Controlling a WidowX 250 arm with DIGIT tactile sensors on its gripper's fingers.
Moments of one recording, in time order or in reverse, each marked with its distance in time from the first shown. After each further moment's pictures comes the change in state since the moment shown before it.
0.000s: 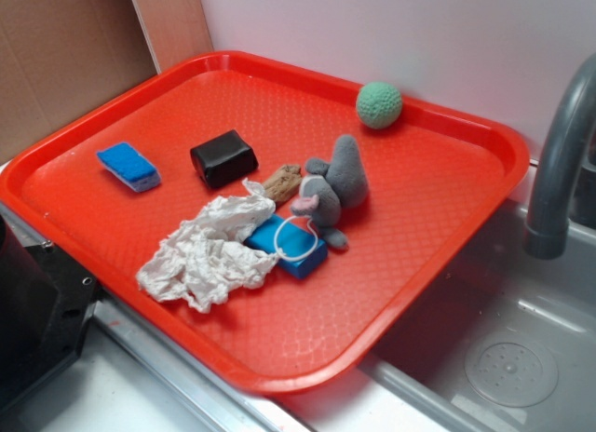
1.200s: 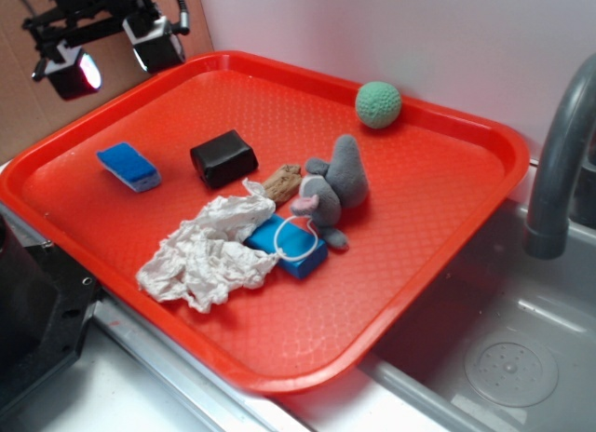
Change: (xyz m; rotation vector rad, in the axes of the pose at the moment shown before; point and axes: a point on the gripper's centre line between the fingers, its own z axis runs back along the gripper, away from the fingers) arm 0.063 0.108 -0.142 -0.045 -0.049 1.019
